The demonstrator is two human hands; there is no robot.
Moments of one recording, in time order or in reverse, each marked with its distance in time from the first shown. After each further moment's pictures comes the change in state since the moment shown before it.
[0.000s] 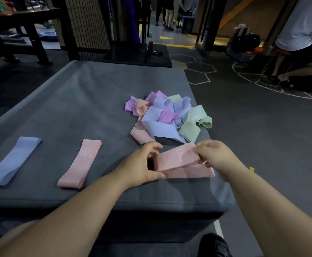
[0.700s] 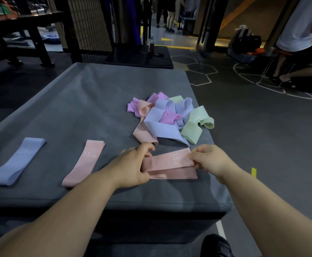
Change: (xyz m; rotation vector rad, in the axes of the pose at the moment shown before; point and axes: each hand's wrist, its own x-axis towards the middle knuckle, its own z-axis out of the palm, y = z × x) left_hand -0.012 0.000 -0.030 0.390 -0.112 0.014; right_hand 0.001 0.003 0.014 -0.075 -0.039 0.039
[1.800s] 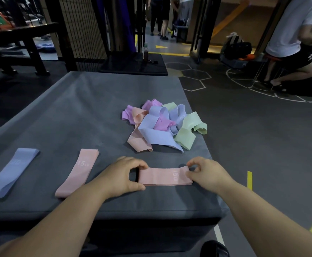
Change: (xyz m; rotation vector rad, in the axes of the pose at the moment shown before) left_hand -0.003 -0.017 0.005 -0.076 0.039 0.037; right_hand -0.002 0.027 -0.007 -0.526 0.029 -0.052
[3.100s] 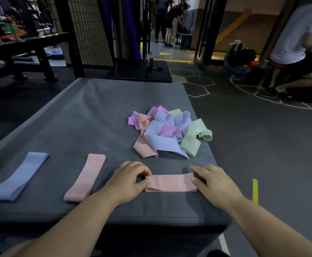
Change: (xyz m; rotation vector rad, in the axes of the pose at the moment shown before) left_hand 0.000 0.001 0.009 0.004 0.147 -0.011; right_hand -0.015 0.008 0.006 -0.251 0.102 -0.211
